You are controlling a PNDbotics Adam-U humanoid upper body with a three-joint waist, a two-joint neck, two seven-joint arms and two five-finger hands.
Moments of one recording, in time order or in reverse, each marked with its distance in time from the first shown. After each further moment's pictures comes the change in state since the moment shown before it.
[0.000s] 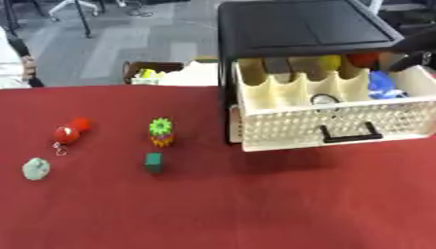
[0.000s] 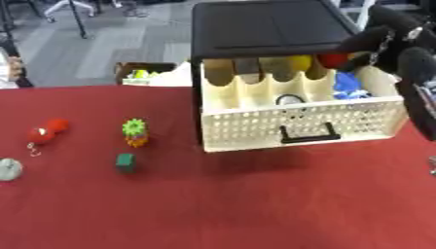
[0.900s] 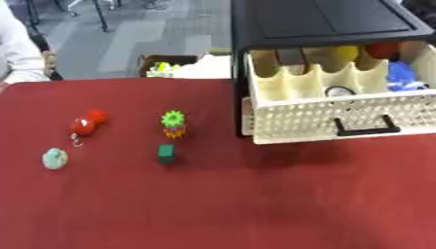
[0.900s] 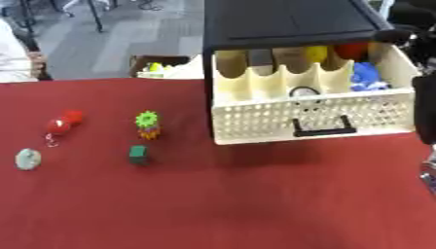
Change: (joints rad) left arm -0.017 0.012 -0.001 0.000 0.009 -0.017 0.002; right arm -0.035 0.180 -0.006 0.000 -0.131 -0.142 -0.137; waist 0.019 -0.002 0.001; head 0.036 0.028
